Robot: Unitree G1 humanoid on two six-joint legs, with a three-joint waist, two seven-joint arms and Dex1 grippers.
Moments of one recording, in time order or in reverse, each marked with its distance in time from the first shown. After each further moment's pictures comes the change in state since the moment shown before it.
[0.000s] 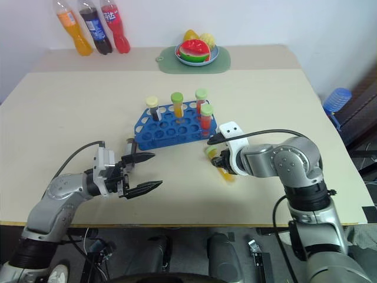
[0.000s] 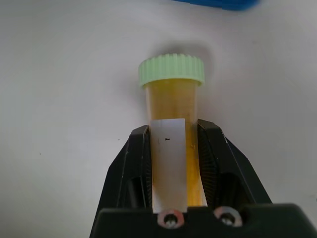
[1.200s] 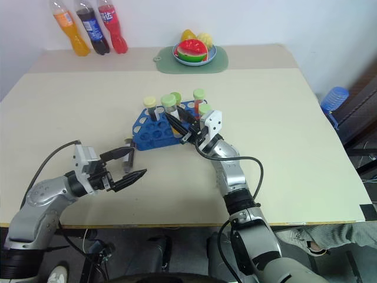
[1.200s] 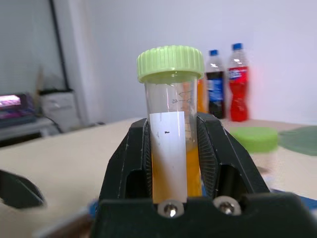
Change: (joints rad) left arm 0.075 0.008 0.127 -0.044 -0.012 0.024 0.130; right arm -0.010 0.622 -0.024 0.862 -0.703 -1.827 0.788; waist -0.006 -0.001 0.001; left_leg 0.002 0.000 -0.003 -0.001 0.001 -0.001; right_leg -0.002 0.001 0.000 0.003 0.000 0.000
